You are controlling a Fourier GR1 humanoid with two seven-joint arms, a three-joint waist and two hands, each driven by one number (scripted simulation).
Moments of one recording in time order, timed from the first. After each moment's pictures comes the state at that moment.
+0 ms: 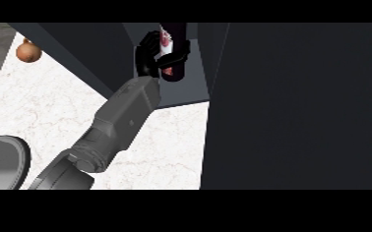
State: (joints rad) left arm -1.14 0.00 -0.16 -0.09 0.81 0.49 -0.61; right arm -0.56 -0.16 -0.06 -2.37 -0.29 -0.02 0.84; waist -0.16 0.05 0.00
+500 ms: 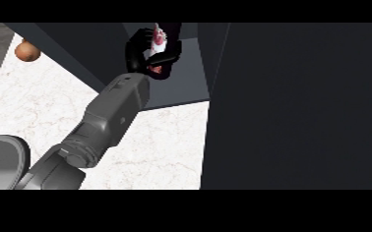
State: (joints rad) left arm -1.16 0.05 -0.23 -0.02 0.72 0.58 -0.60; right arm -0.56 -0.17 -0.07 -2.37 -0.29 0.00 0.84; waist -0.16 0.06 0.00
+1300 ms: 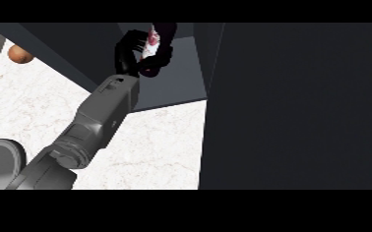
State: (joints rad) left arm -1.13 0.09 -0.34 -0.02 0.60 0.75 -0.55; right arm -0.57 -0.17 -0.05 -2.37 -0.29 0.01 0.84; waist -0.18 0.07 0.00
